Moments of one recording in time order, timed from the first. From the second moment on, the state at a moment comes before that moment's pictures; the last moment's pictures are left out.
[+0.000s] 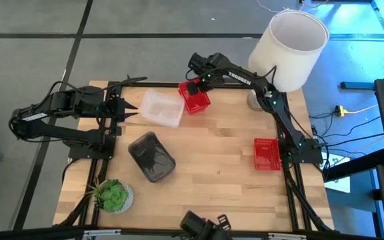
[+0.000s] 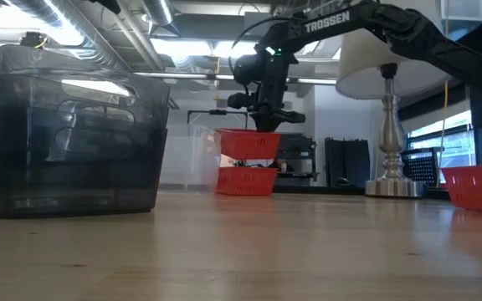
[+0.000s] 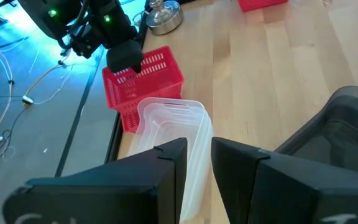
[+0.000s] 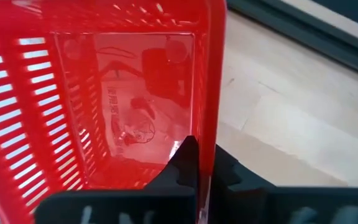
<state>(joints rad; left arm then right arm) 0.12 0.73 1.13 -0.92 -0.23 0.29 -0.56 2.36 2.34 -1.32 -0.05 0.58</state>
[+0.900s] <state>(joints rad) 0.12 0.73 1.13 -0.92 -0.22 0.29 -0.52 2.36 2.23 -1.26 -0.02 0.62</state>
